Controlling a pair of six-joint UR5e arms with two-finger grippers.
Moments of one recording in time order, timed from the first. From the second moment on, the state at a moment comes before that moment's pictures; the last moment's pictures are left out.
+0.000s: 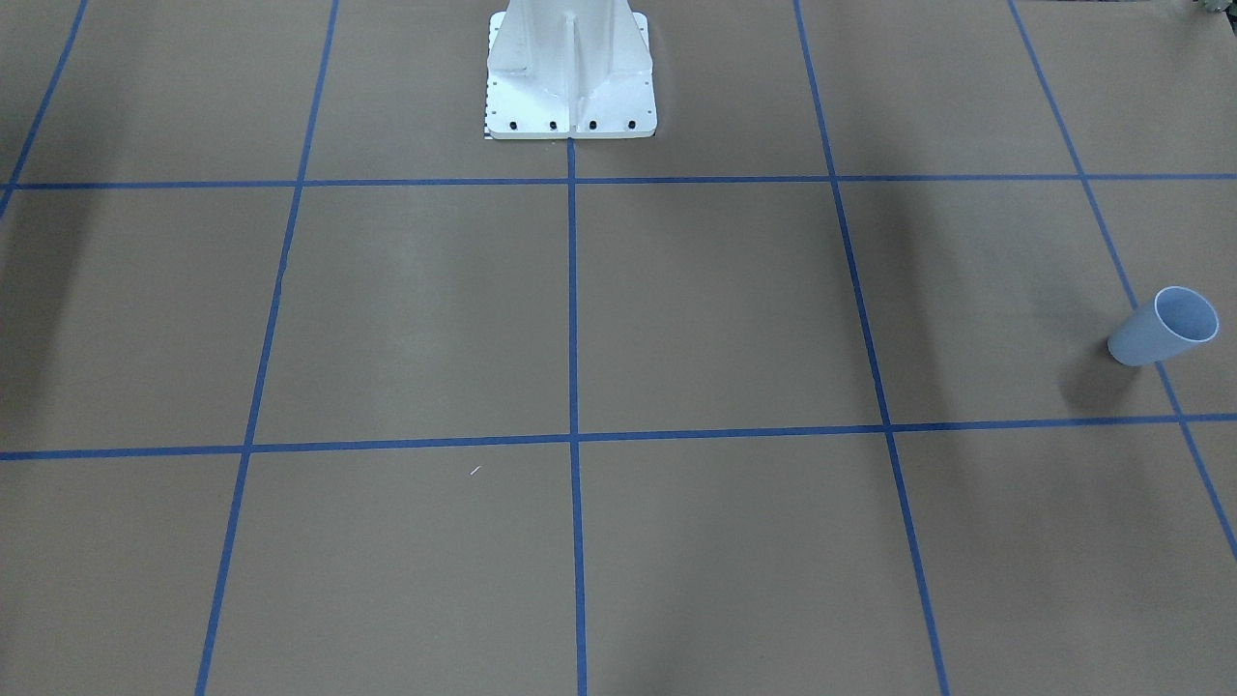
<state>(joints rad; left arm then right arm) -1.56 -1.58 -1.59 -1.69 -2.32 0.01 1.57 -1.67 1.70 -1.67 2.28 -0.02</state>
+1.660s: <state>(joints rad) -1.56 -1.58 -1.58 -1.70 -2.32 0.02 1.58 -1.67 1.71 -1.67 2.29 -0.02</state>
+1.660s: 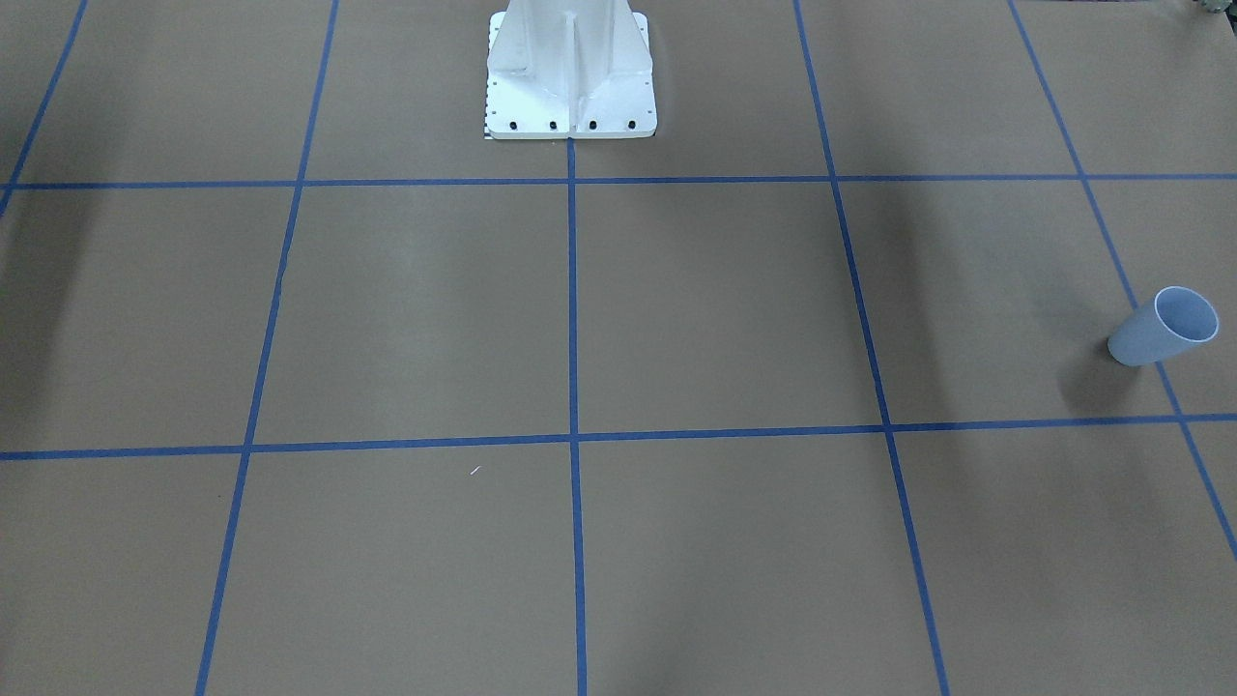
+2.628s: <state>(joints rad) -1.55 -1.60 -1.59 -1.71 -2.32 0.01 1.58 -1.66 1.71 -1.67 2.30 -0.02</state>
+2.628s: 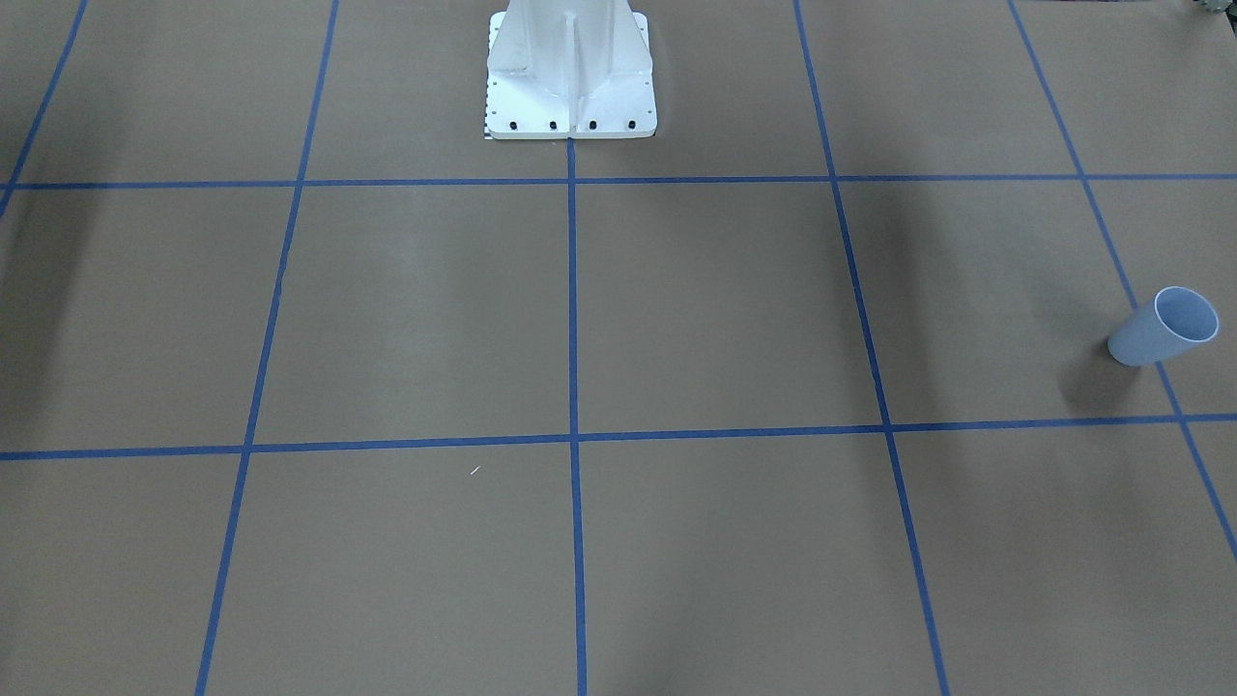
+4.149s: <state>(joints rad) -1.45 -1.59 -1.47 -1.84 -2.41 -0.16 1.57 -1.64 1.71 -1.68 2.30 -0.02</state>
